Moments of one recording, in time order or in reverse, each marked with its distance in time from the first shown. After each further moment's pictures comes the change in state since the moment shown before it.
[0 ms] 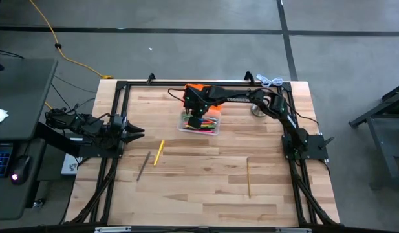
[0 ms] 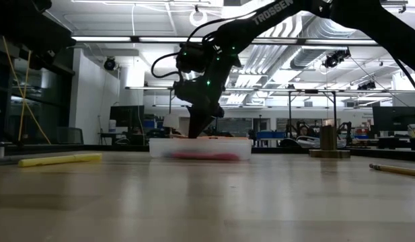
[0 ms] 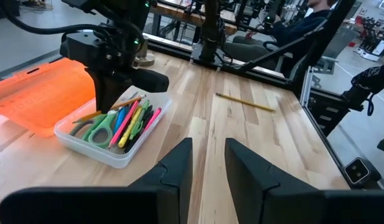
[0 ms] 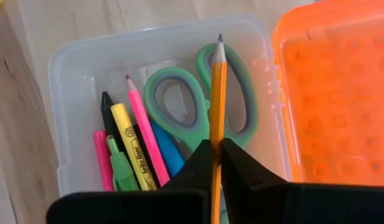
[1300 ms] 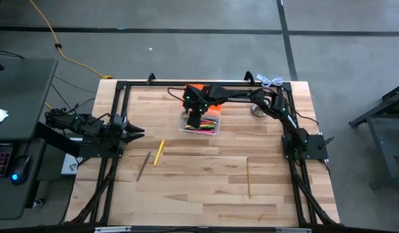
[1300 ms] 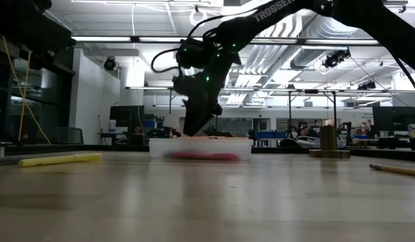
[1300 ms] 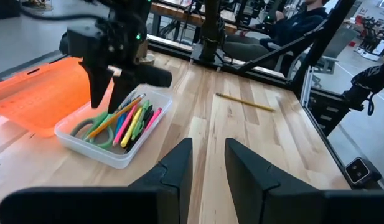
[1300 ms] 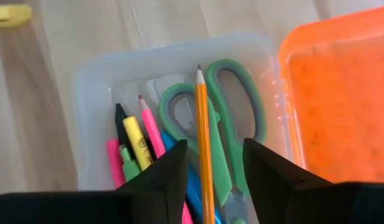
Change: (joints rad) left arm 0.000 0.000 0.000 -0.001 0.000 0.002; right arm 0.003 -0.016 0.001 0.018 -0.026 0.001
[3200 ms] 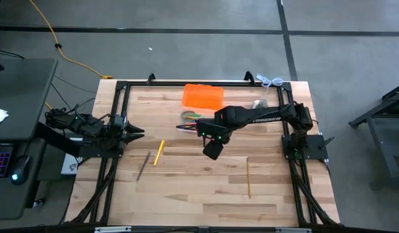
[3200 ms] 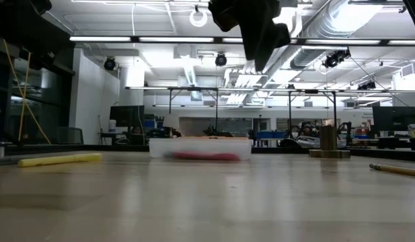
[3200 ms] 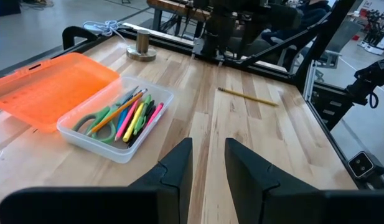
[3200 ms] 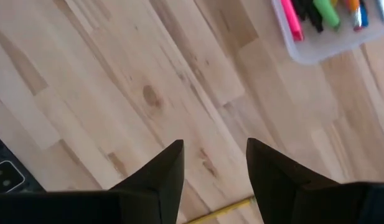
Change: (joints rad) left arm 0.000 0.000 0.000 -0.022 0.000 0.000; right arm 0.372 -0.305 0.001 -0.620 0.010 0.657
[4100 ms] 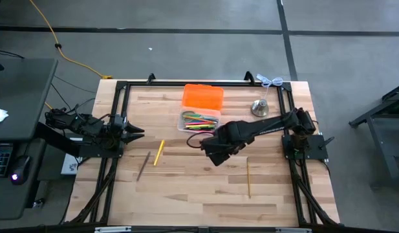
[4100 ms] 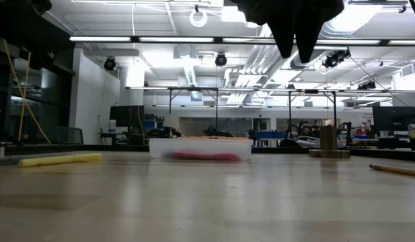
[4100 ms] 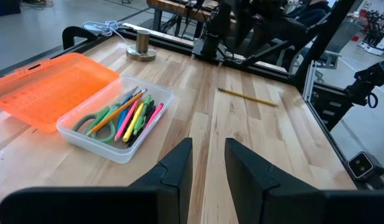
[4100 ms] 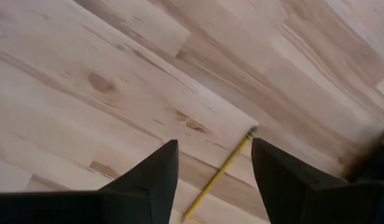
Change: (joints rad) left arm 0.000 0.000 0.000 0.001 0.000 -0.002; right arm 0.149 0.000 0.000 -0.226 0.140 0.556
